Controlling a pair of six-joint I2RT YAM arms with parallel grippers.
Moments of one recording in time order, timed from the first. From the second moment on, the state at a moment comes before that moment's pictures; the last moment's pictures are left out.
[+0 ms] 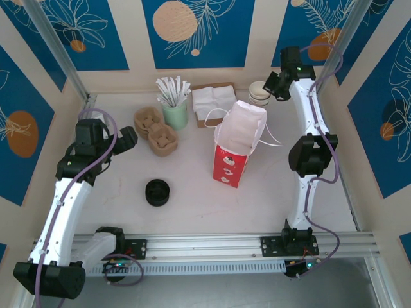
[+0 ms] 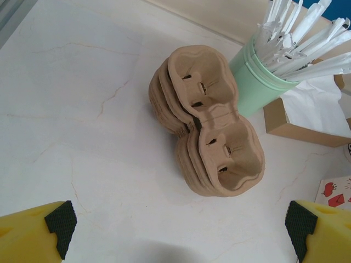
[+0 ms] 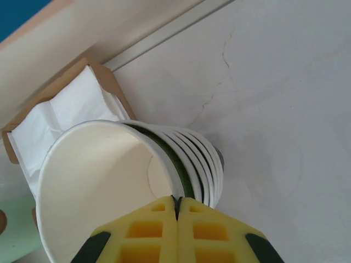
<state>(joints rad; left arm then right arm) -0.11 0.97 1.09 -0.77 -0.01 -0.46 0.04 2.17 2.36 -1.14 -0.05 0.53</state>
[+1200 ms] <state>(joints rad) -0.19 0.95 1.20 -0.86 0.21 -0.38 -0.20 1.09 1.40 -1.12 -0.10 0.50</state>
